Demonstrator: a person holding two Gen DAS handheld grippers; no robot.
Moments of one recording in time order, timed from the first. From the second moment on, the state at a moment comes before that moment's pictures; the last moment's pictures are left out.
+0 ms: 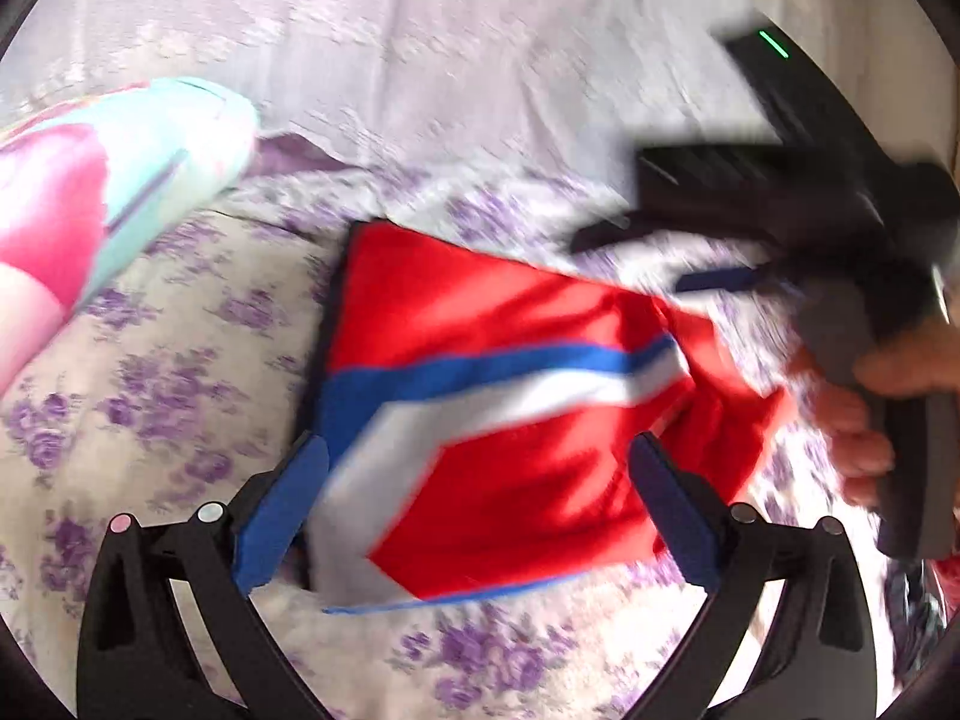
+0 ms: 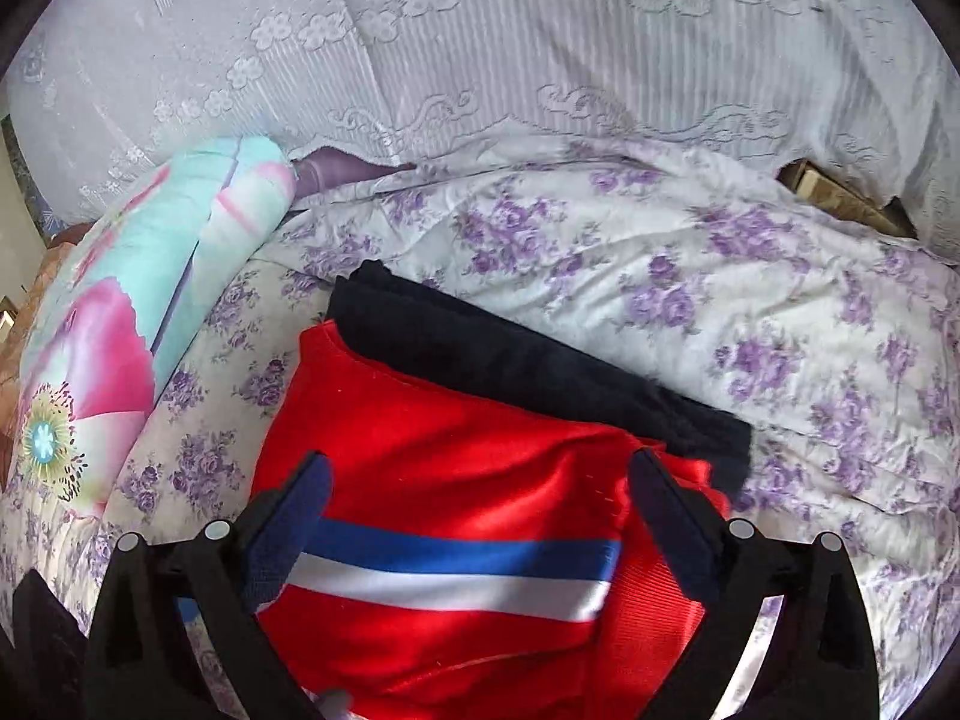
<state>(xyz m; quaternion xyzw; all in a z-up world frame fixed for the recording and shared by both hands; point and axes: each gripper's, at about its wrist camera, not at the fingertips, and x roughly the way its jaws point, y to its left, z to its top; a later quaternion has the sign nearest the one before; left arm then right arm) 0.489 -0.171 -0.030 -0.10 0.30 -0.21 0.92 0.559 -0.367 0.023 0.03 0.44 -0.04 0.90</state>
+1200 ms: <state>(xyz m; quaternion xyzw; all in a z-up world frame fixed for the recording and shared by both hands) 0.493 -0.192 -0.035 -0.03 0.33 -0.18 0.93 0.429 -0.384 -0.012 0.09 0.21 0.01 0.97</state>
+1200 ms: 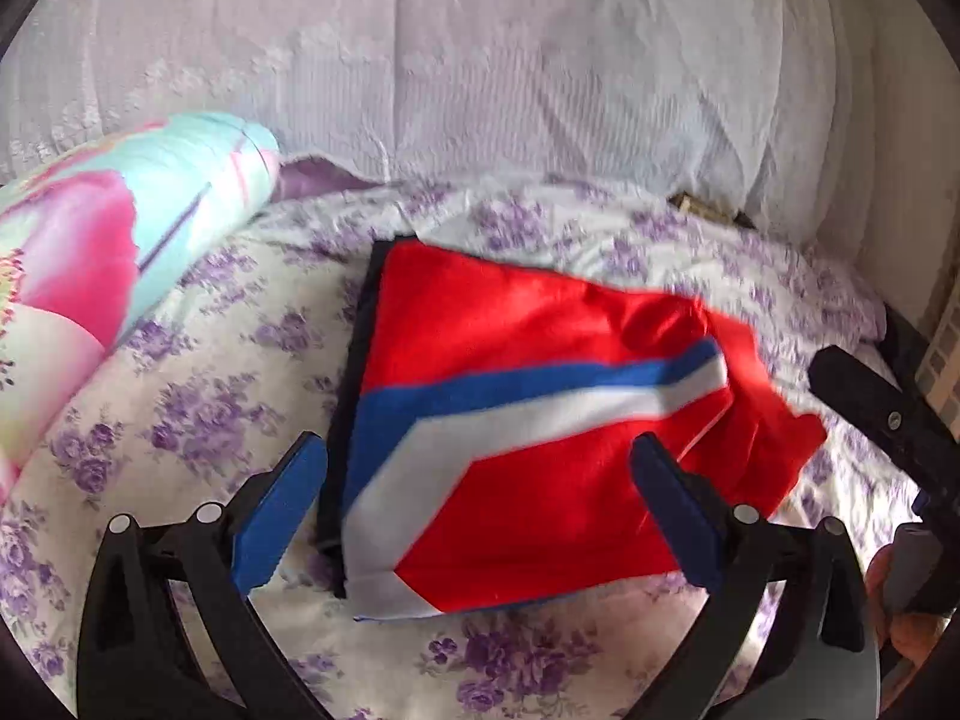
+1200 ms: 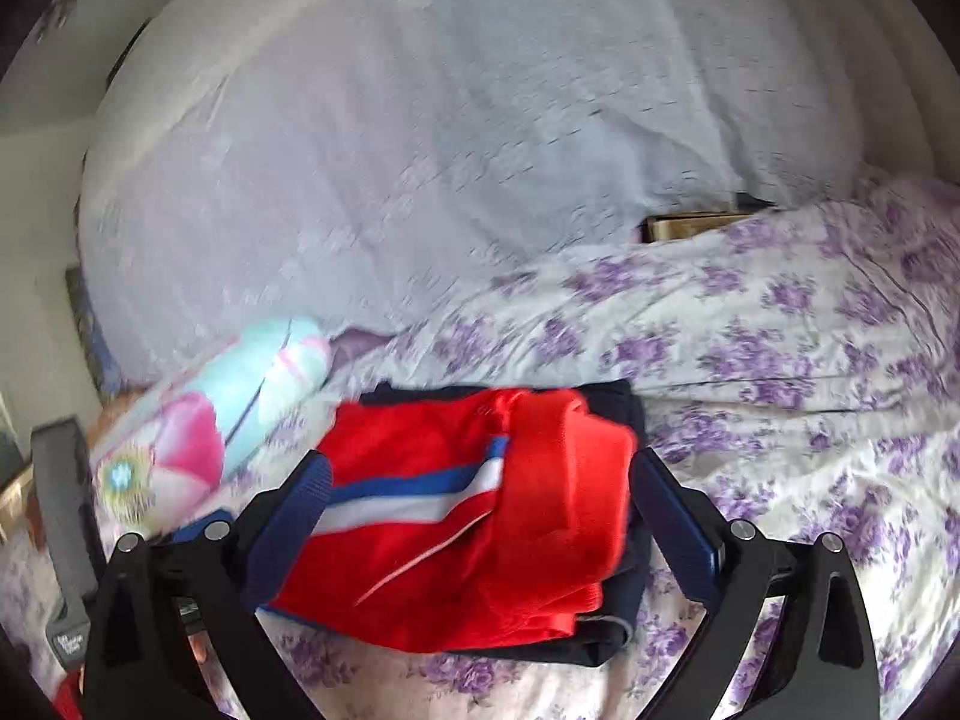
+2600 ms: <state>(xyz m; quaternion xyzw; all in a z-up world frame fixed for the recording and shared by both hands) 0.233 -0.188 -0.003 0.09 0.21 -0.06 0.97 0.192 -0.365 -0.028 0.11 0.10 -0.12 0.98</state>
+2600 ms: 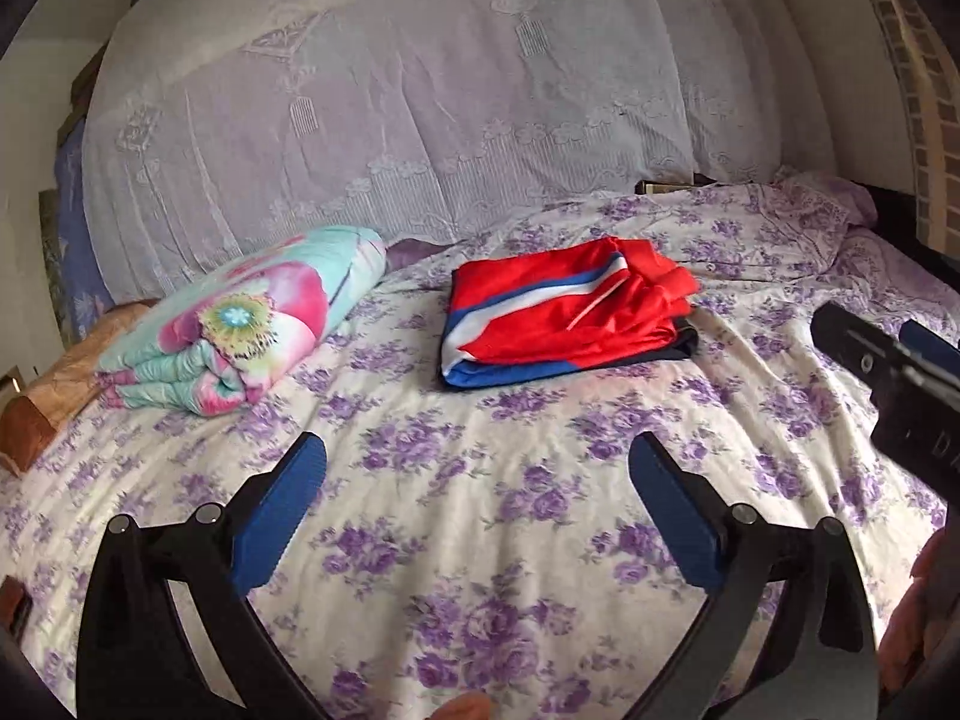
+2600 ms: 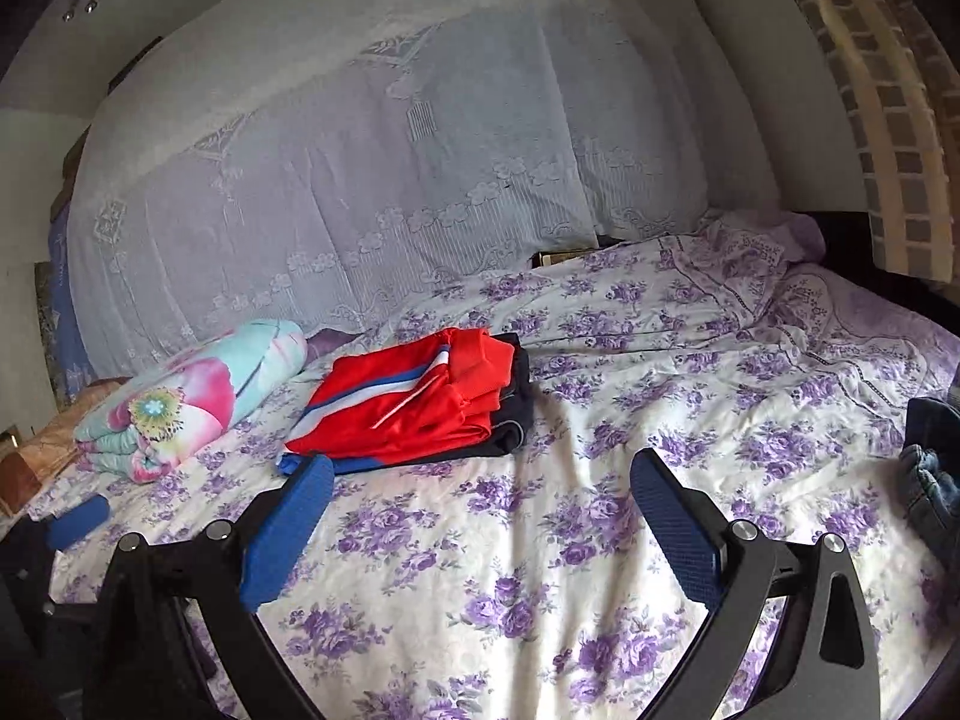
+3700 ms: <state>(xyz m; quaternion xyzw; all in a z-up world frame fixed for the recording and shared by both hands) 0.253 -0.149 -0.003 0.02 0.23 -0.05 0.97 0.219 -0.316 -0.032 0.01 0.14 -0.07 0.99</state>
